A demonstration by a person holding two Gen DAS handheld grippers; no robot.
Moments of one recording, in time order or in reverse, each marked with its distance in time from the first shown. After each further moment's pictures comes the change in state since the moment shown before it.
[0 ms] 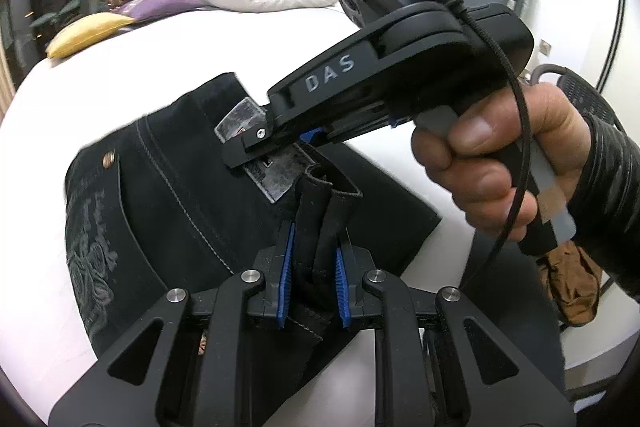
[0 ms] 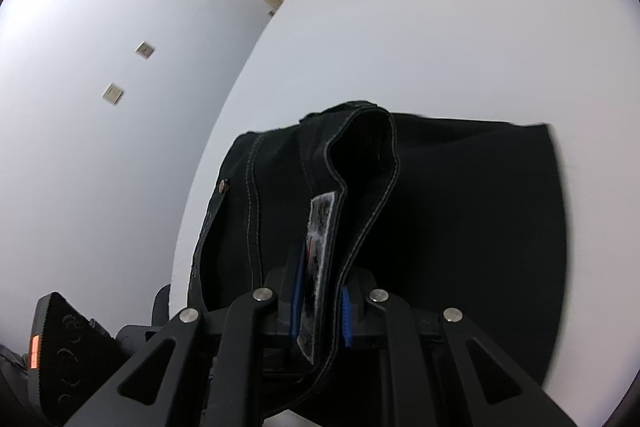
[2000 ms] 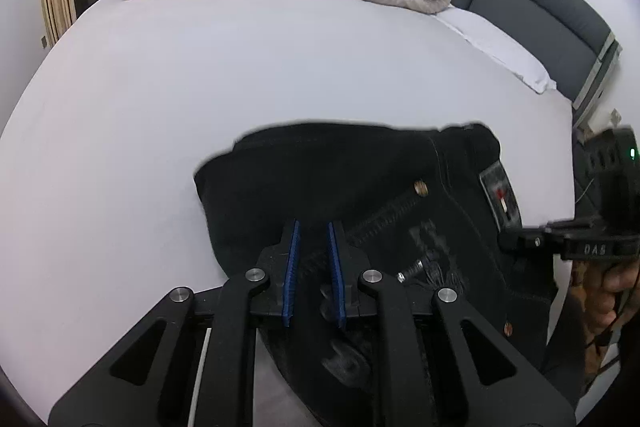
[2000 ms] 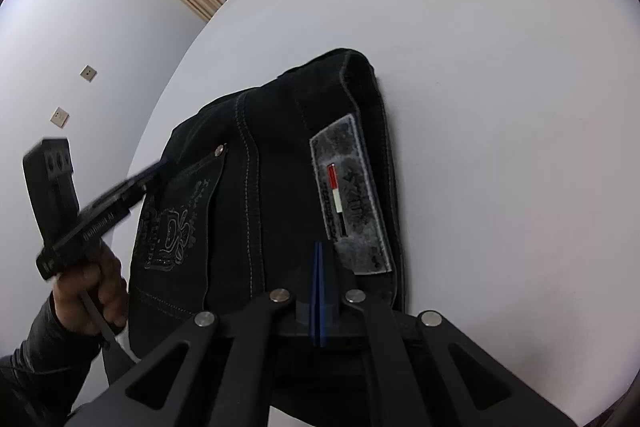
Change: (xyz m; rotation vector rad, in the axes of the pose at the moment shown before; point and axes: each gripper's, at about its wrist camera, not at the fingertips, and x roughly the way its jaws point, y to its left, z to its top) left arm 0.062 0.178 0.039 -0.275 0.036 0.169; right arm -0.005 -0.048 -0.047 0.084 -0.059 -0.203
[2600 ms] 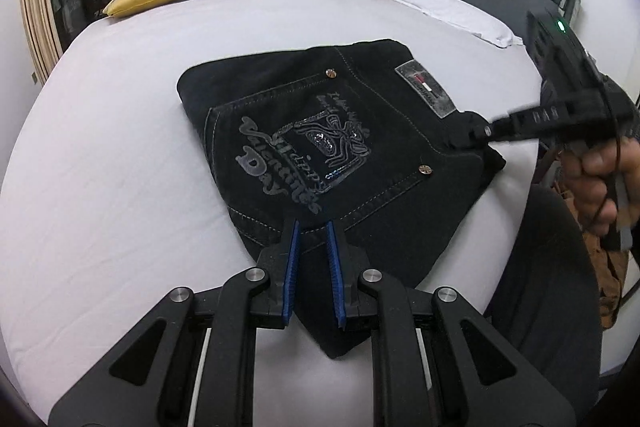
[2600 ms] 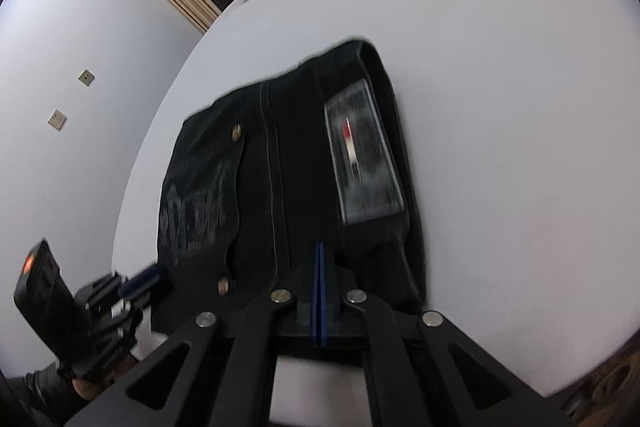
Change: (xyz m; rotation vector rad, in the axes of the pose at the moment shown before) left arm -0.054 -0.049 -0.102 0.151 -0.020 -0.015; right arm -0.024 0.014 -0.043 0.017 -0.044 -0.023
